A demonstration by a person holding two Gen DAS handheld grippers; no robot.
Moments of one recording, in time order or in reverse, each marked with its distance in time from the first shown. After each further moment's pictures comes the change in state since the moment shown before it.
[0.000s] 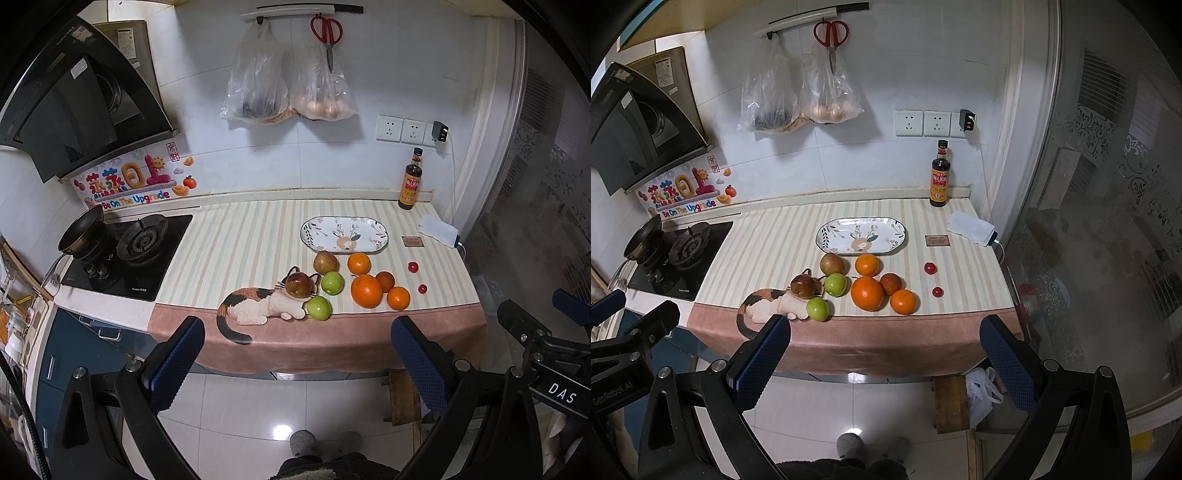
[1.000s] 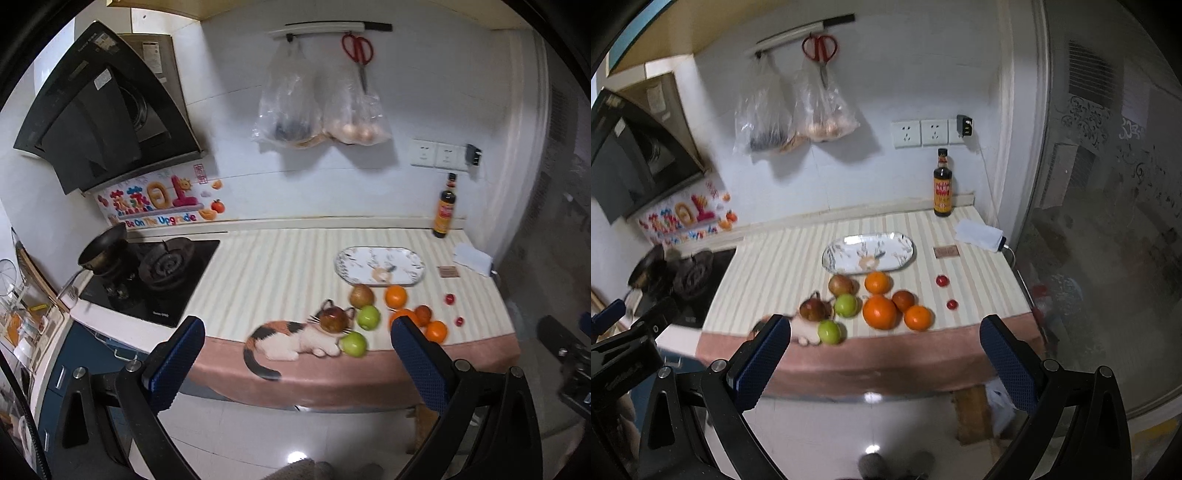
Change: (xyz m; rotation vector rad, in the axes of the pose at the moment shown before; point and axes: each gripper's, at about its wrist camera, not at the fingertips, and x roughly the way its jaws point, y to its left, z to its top) left arm 0.033 0.024 0.016 -0.016 -0.121 0.115; right arm 0.018 0.011 -0.001 0.099 -0.083 0.020
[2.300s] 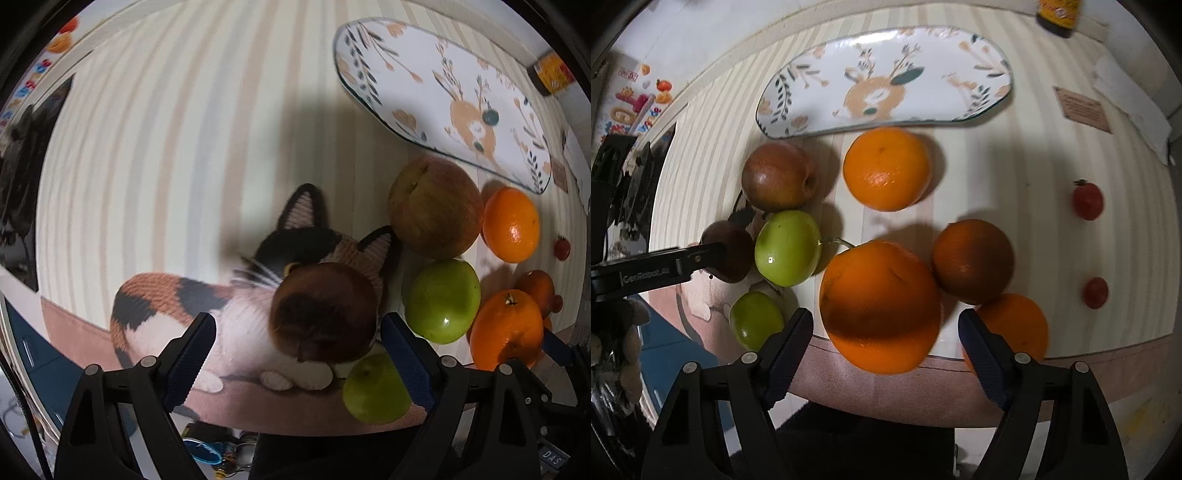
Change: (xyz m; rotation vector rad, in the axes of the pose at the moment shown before) left arm 0.446 -0.066 -0.039 0.034 0.911 -0.123; right arm 0.482 0.001 -0.031 -0.073 0.785 0.172
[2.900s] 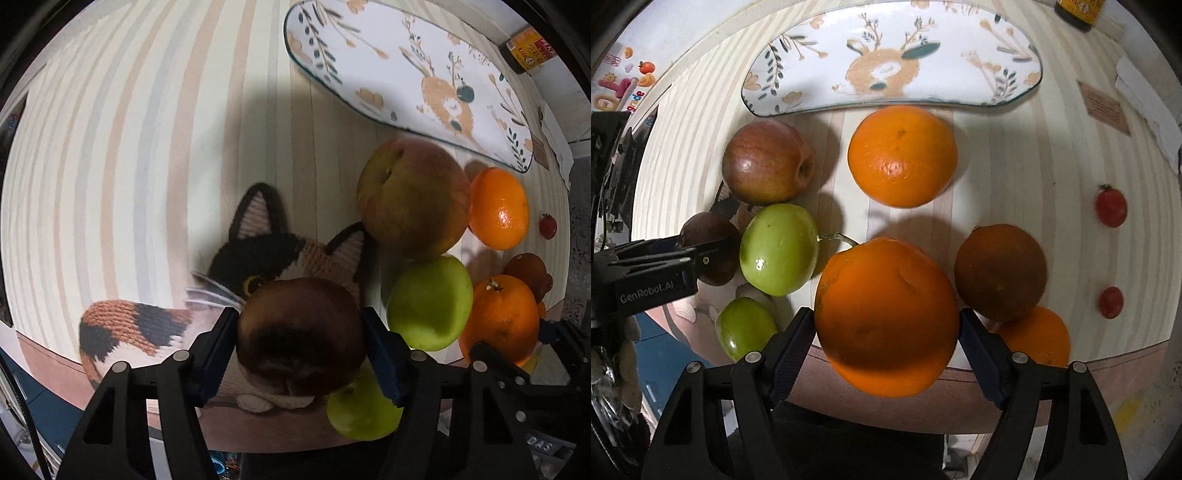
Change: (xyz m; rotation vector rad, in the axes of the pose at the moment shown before) left arm 0.020 -0.009 0.006 0.085 0.019 -0.113; right arm 0.032 0.025 0.015 0.005 0.081 -0.049
